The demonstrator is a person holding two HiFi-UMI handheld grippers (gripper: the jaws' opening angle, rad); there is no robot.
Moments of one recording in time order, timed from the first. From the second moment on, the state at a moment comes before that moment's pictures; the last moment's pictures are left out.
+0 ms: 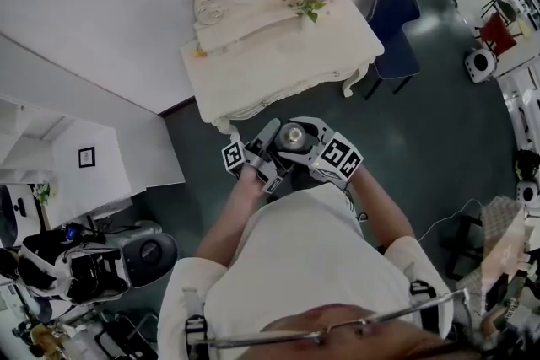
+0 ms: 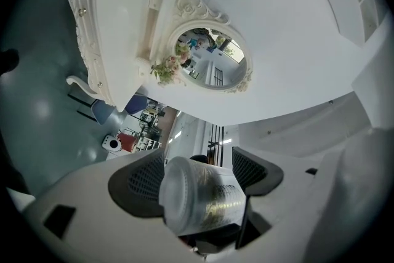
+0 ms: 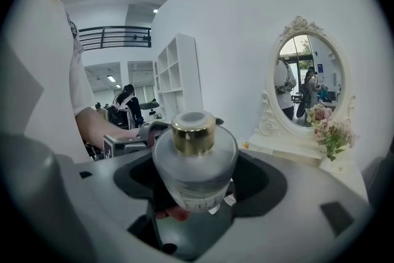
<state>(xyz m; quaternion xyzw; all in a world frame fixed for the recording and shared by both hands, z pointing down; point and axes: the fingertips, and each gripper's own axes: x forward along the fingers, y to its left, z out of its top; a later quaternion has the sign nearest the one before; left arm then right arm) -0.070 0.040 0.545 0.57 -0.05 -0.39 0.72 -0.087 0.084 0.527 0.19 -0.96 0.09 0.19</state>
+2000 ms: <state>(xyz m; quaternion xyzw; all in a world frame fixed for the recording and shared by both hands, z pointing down) -0.036 -0.252 0.604 0.57 -0.08 -0.33 0.75 -0.049 -0.214 0.591 0.23 -0.94 0.15 0.22</state>
